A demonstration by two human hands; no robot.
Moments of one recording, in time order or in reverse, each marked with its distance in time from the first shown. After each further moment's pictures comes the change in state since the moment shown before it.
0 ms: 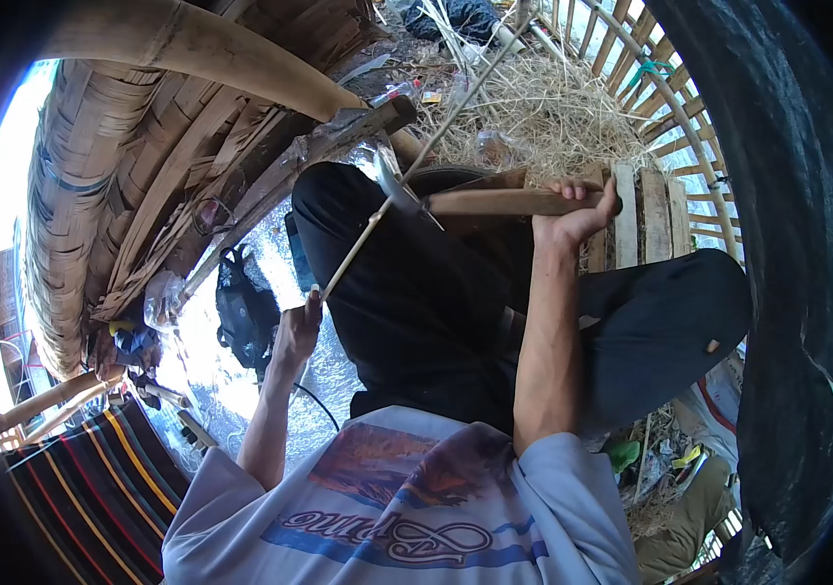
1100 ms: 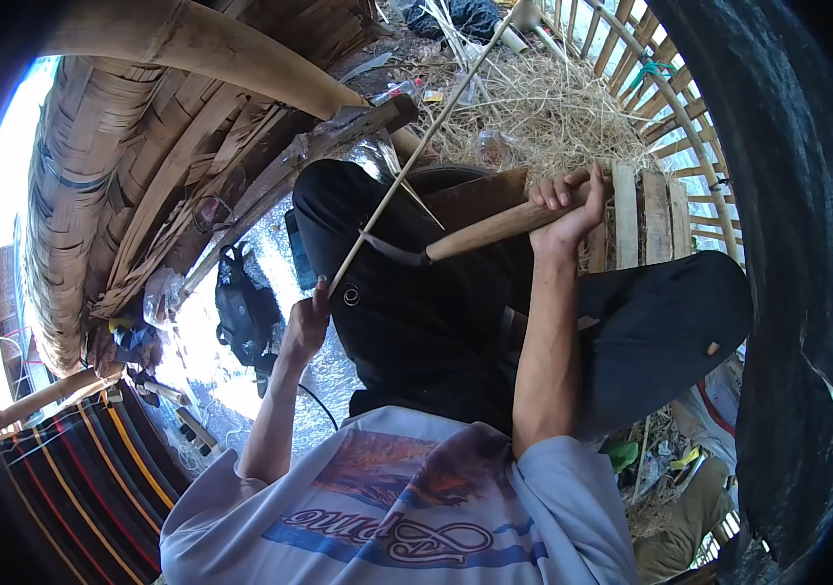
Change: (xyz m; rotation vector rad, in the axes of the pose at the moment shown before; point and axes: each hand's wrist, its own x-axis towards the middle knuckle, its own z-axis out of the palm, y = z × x) left_hand 0.017 0.031 -0.001 -0.114 -0.139 -0.386; right_hand -0.013 -0.005 0.002 -0.237 -0.326 0.172
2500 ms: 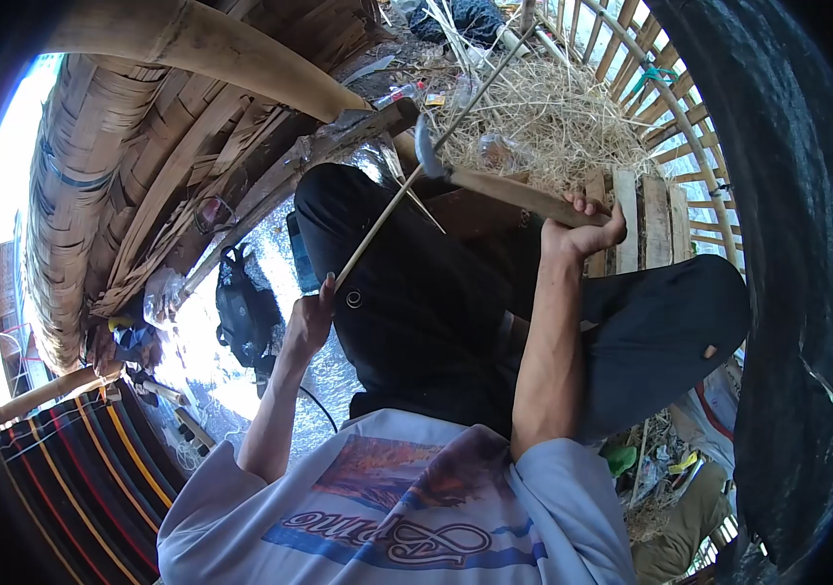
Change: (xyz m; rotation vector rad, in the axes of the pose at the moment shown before) left_hand 0.007 0.009 0.003 0.092 0.015 0.039; right_hand 0.016 0.004 -0.023 0.213 0.459 -0.300
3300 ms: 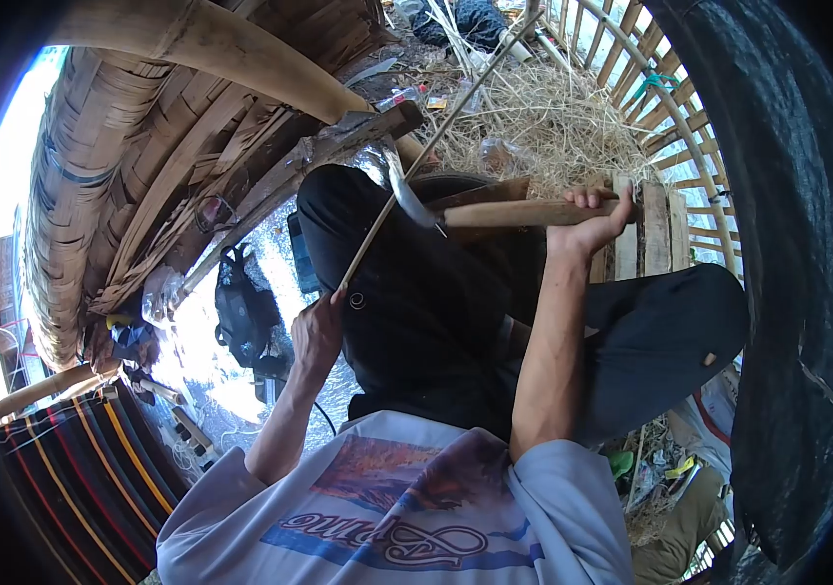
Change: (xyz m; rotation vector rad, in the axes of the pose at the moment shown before) left_hand -0.019 0.011 0.016 0.257 0.321 0.244; right_hand -0.016 -0.012 0.032 -0.123 -0.124 0.046
